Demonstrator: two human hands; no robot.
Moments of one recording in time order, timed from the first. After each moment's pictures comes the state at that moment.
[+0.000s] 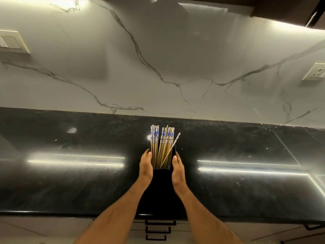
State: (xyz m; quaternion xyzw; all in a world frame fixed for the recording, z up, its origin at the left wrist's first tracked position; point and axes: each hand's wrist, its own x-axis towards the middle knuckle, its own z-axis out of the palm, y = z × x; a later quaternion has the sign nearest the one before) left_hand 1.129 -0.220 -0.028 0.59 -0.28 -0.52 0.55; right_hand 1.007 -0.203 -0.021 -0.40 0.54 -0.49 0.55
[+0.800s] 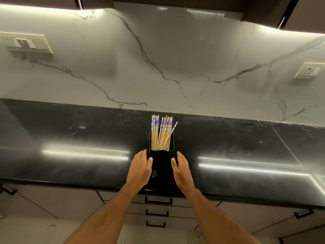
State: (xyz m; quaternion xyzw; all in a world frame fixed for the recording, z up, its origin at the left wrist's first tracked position) left_hand 1.141 -0.105 -0.021 0.69 -0.61 -0.17 0.35; right_hand 0.951 -0.127 -0.028 -0.64 0.59 -0.32 0.37
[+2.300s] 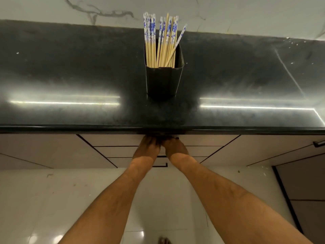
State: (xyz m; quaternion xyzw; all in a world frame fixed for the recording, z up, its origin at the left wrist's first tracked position) left_hand 1.113 -0.044 -0.249 0.67 -0.74 -0.10 0.05; right_hand 0.988 -0.069 -0.216 -0.76 0.61 0.01 0.22
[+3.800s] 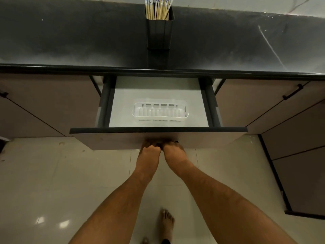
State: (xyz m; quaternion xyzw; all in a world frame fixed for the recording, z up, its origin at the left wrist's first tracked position) left_hand 1.081 0.242 -0.232 0.67 -0.71 -0.18 0.11; right_hand 0.966 0.208 -0.204 -0.73 0.62 0.08 0.26
